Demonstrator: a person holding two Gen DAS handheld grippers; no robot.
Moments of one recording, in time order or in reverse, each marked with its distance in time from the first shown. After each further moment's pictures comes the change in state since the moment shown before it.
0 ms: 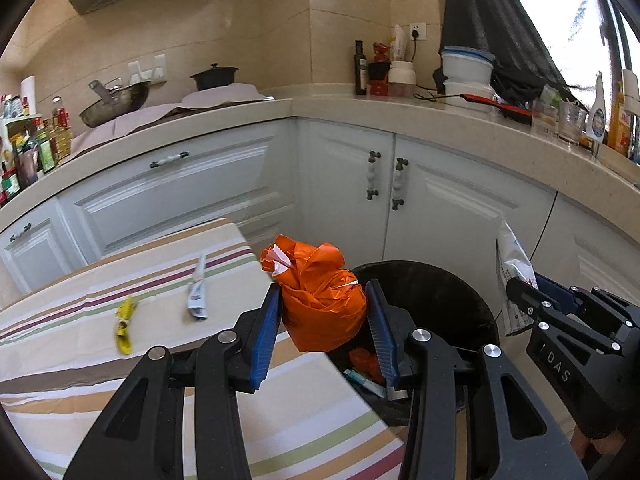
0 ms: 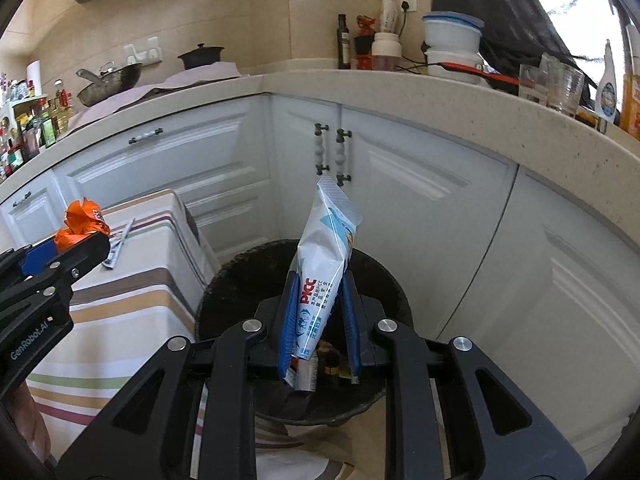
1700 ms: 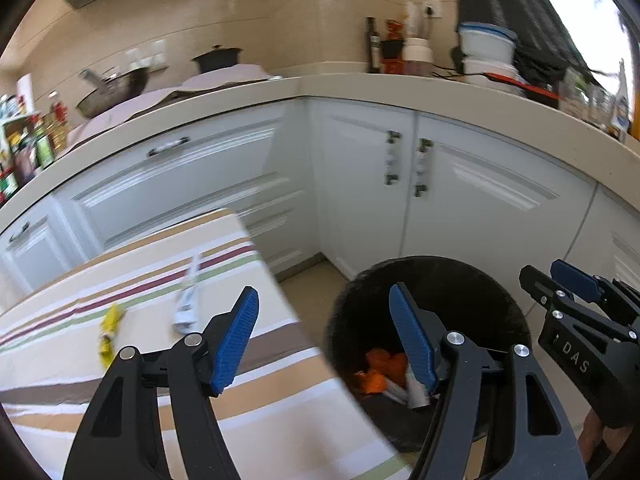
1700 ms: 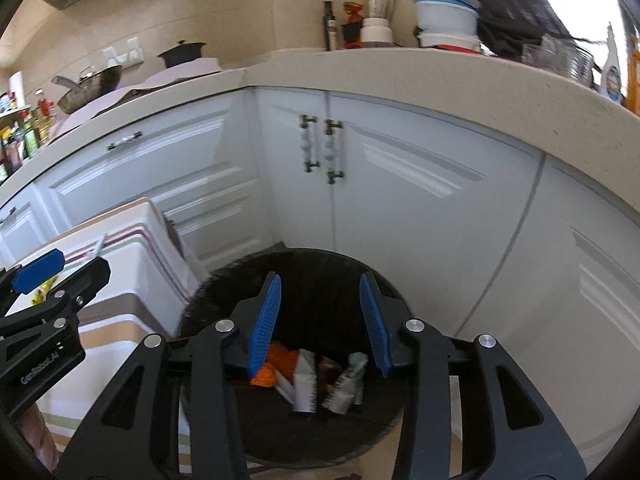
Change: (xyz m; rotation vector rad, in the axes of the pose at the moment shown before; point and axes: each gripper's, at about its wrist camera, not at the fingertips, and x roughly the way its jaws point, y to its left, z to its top) left arm 0.043 0.015 0.007 -0.012 0.067 0.071; right arm 0.048 -0.001 0.015 0.034 0.016 0.001
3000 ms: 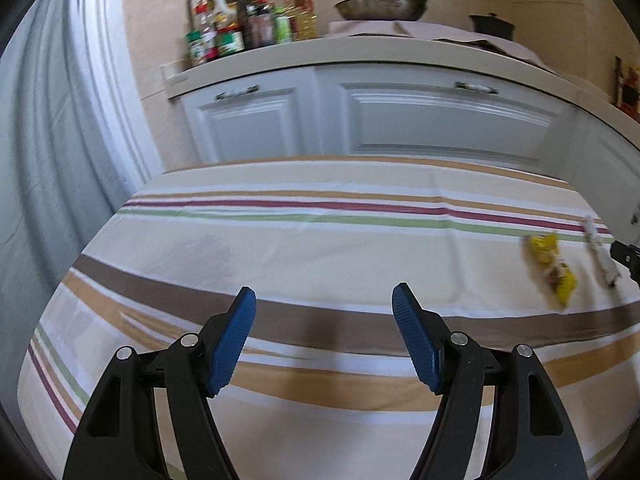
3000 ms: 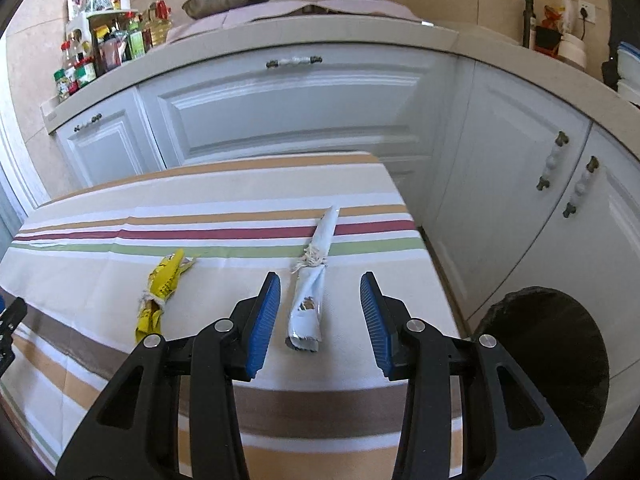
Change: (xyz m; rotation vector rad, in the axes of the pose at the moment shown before) left arm -0.058 0.303 -0.106 -0.409 0.153 0.551; right arm 0.074 0.263 0.003 -0.283 0.168 0.300
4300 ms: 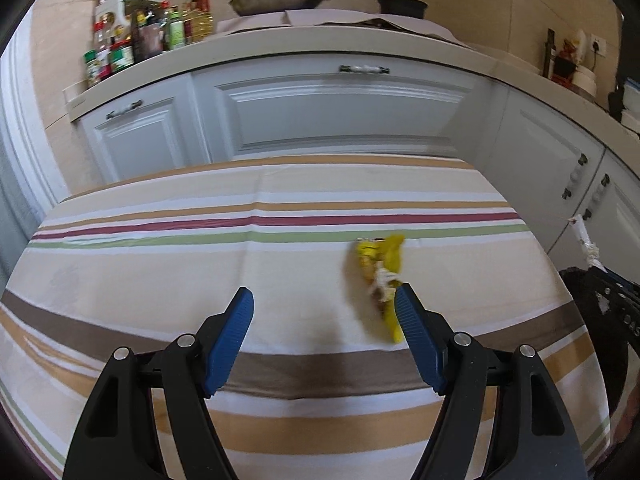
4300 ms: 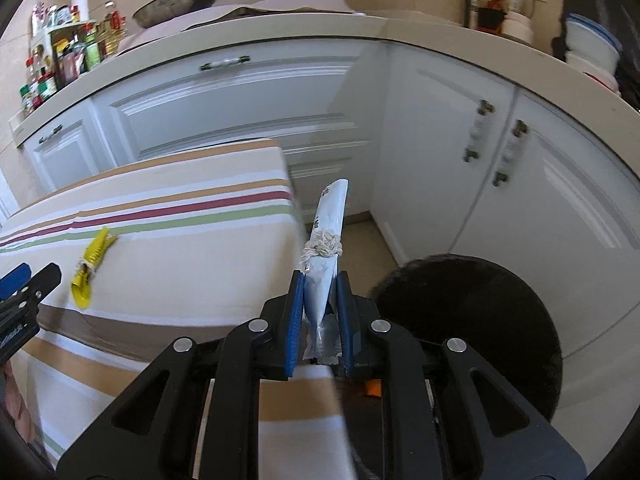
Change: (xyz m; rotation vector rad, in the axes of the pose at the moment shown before) left arm -0.002 -0.127 0.010 0.127 0.029 -0.256; right arm -0.036 -0.089 -0.027 0.070 0.006 -0.126
